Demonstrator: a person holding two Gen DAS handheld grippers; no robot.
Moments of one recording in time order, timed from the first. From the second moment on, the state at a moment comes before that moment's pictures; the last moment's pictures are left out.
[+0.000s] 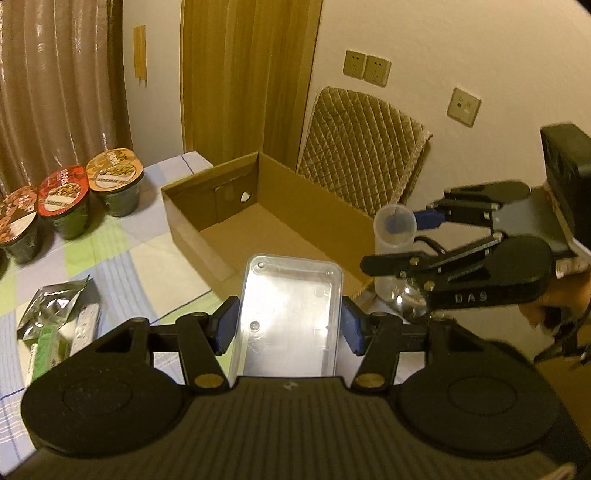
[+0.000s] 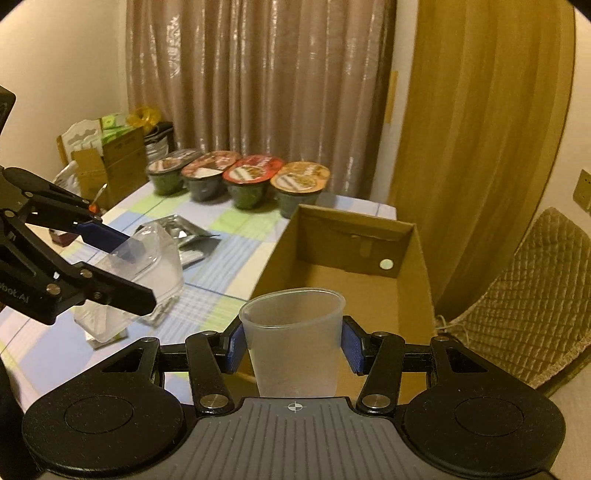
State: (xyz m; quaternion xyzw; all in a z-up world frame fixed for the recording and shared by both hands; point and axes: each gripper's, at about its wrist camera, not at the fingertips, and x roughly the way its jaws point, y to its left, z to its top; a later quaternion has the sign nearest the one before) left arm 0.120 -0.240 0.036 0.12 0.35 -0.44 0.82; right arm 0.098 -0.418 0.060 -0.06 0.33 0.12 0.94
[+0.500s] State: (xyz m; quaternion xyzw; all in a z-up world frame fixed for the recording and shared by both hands) left arm 0.161 -0.305 0.005 0.09 0.37 -0.44 0.81; right arm 0.133 -0.469 0.040 -0.02 0.34 0.07 0.94
